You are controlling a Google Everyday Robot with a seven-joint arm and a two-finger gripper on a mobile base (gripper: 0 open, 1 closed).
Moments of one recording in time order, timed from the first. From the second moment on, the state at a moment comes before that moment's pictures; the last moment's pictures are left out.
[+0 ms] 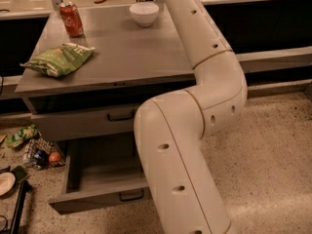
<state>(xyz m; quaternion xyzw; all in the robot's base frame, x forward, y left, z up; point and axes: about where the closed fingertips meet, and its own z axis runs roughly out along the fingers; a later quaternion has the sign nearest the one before) 0.920 0.122 1.087 -0.53 0.55 -0.06 0.65</state>
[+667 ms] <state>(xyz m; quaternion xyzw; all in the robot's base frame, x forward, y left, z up) 0.948 0.100 1.088 -0.46 0.58 -0.09 0.66</state>
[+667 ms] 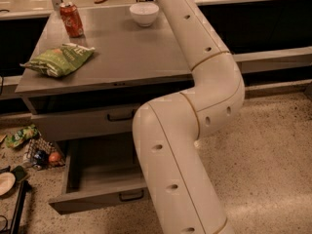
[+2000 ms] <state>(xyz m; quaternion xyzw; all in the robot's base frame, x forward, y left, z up) 0.942 0.079 1.061 -0.47 0.57 -0.04 0.67</state>
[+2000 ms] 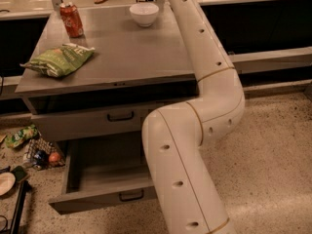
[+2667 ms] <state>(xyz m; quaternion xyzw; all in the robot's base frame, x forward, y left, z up) 0.933 0.057 1.008 -0.48 0.63 -0.06 0.61</state>
